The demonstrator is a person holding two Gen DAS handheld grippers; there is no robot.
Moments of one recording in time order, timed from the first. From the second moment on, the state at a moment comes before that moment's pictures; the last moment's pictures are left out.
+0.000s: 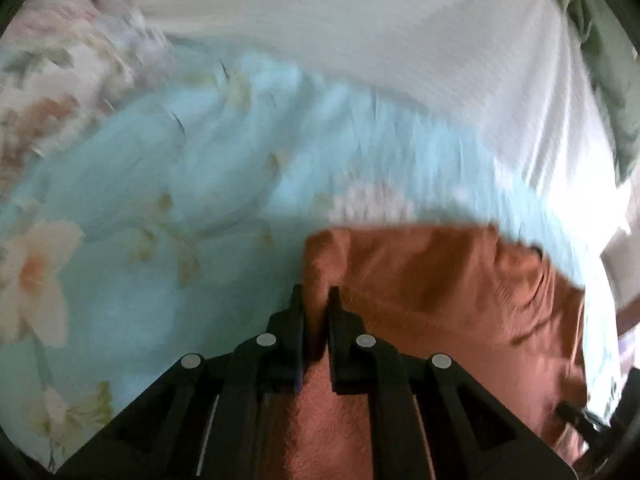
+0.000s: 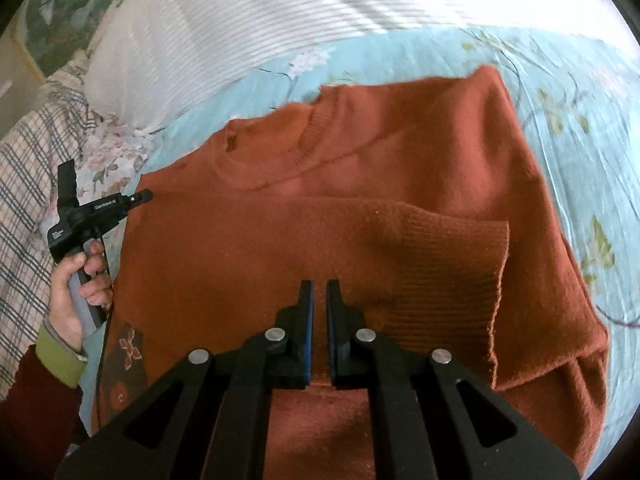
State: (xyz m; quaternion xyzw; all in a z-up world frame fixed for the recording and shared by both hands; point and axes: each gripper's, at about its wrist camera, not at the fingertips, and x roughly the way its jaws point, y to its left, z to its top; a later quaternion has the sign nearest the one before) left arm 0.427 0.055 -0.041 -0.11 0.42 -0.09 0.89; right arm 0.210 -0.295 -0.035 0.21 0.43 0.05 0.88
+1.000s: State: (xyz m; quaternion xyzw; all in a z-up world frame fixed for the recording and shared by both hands) left arm 0.195 0.096 -0.025 -0.09 0.44 -0.09 0.89; right arm 0.043 -0.381 -0.006 0.24 0.42 -0.07 0.87
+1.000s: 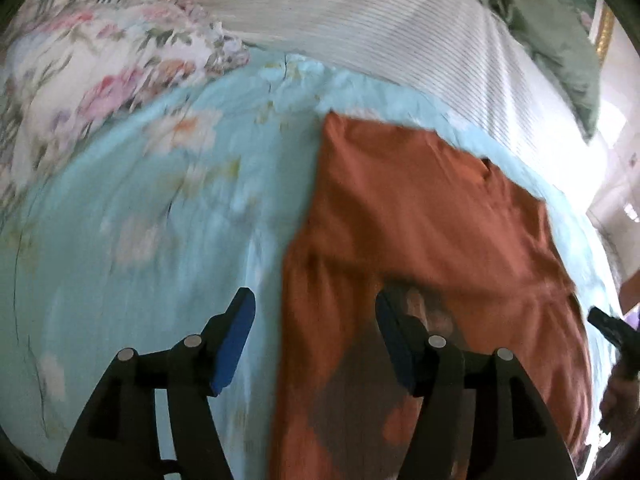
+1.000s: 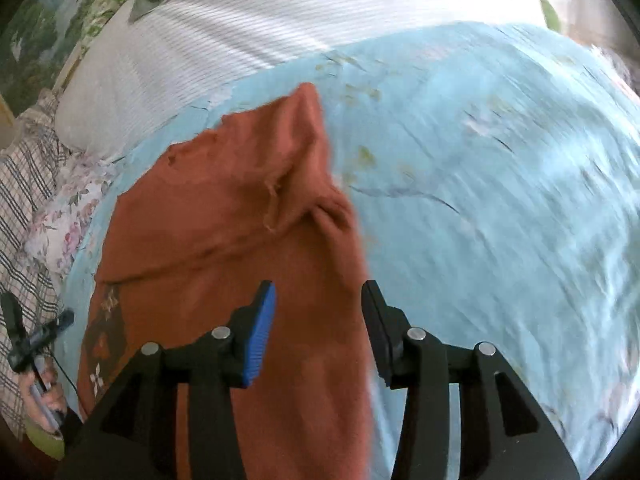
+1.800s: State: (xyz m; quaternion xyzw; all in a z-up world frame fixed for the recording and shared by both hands) left arm 0.007 0.120 -0.081 -0.18 0.51 -0.24 0.81; right arm -0.098 -0.309 -0.045 0.31 0.42 0.18 0.84
